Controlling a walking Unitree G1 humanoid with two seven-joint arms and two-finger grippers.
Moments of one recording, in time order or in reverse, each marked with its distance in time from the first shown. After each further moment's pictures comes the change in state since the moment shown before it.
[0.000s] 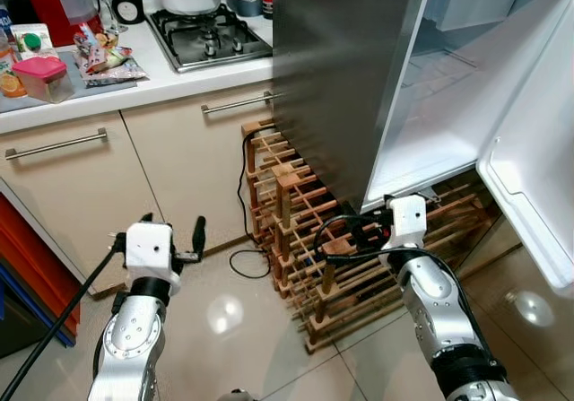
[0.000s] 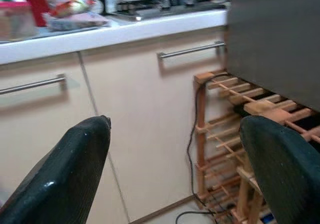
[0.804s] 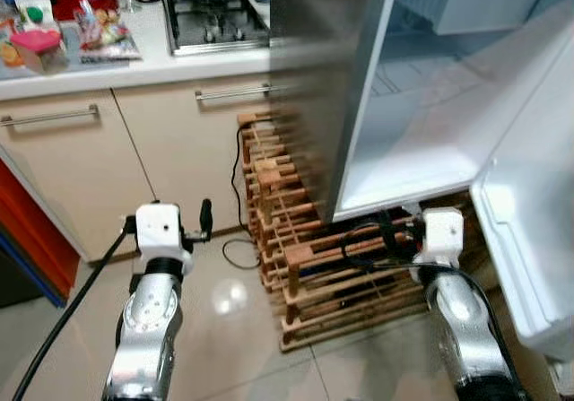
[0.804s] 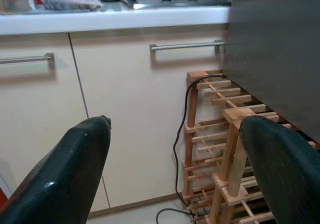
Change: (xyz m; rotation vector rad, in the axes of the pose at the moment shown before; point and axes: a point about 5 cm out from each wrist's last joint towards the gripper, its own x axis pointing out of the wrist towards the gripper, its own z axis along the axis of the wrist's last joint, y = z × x) left arm 0.023 -0.012 0.006 -0.062 -0.015 0.036; right arm -0.056 -0.026 -0.033 -0.028 0.112 -0.208
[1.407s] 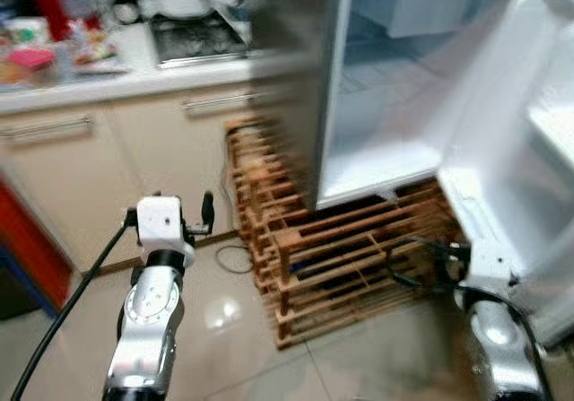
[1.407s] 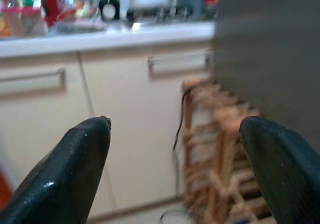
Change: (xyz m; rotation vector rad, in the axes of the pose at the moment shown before) left arm -0.002 -0.002 0.000 -0.001 0.006 -0.011; right arm 0.012 -0.071 0.015 -0.068 0.014 -0.352
